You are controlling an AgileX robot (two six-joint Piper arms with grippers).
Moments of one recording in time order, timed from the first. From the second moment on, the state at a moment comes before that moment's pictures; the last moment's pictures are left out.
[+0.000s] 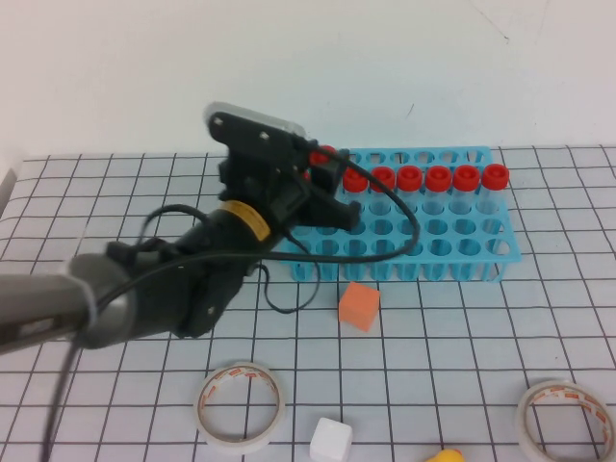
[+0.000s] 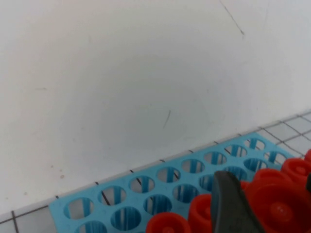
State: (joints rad) right arm 0.70 0.31 -0.41 0.18 0.81 -0.41; left arm -0.51 1.84 -1.06 0.09 -0.65 -0.21
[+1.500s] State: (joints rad) right arm 0.70 0.31 -0.41 0.18 0.81 -0.41; left arm -0.51 1.99 -1.11 0.02 -0.76 -0.09
